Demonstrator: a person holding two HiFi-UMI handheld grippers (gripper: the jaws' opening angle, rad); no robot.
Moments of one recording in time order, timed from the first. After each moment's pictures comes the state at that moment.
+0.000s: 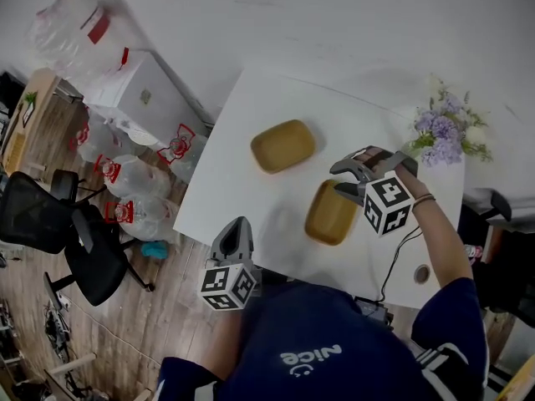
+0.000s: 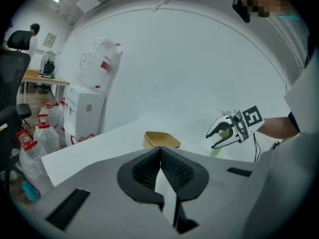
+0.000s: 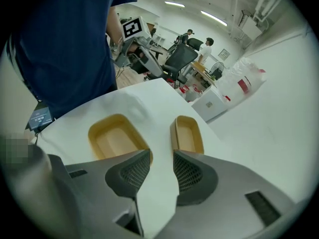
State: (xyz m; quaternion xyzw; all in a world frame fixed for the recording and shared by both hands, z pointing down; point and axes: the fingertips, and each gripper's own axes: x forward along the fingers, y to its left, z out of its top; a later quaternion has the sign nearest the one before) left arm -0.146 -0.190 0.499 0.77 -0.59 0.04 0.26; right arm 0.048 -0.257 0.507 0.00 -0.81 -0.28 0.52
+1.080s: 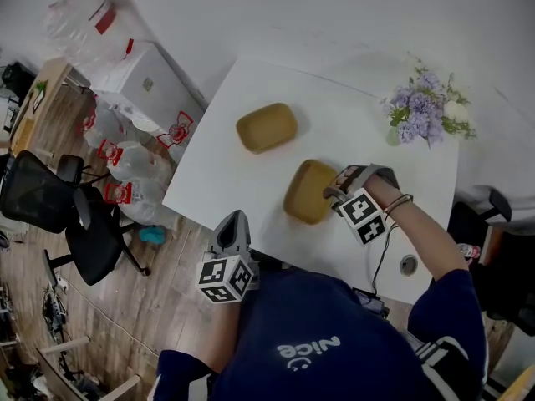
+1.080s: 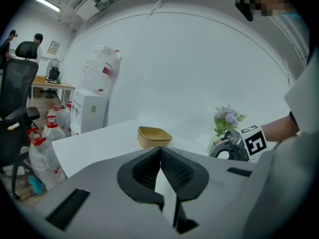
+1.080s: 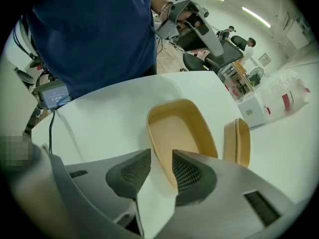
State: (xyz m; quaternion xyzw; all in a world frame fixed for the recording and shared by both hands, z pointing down) left arm -0.087 -0.132 0.497 0.75 -0.62 0.04 0.24; right arm 0.112 -0.149 0.596 -0.17 -0.73 -0.33 0.57
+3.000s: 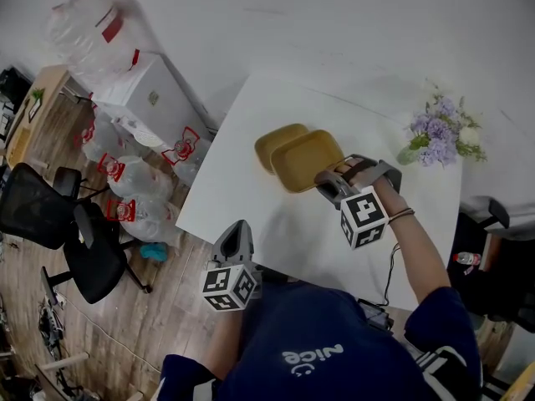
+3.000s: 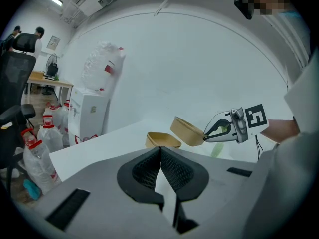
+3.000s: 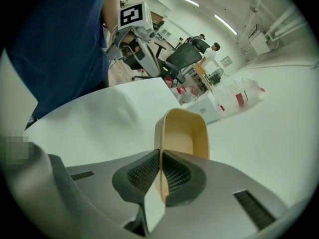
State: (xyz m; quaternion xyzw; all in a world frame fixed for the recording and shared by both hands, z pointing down) left arm -0.149 -0.166 0.496 0.76 -0.60 0.03 0.25; right arm 0.007 -0.241 0.495 0.03 -0.77 -0.36 0.53
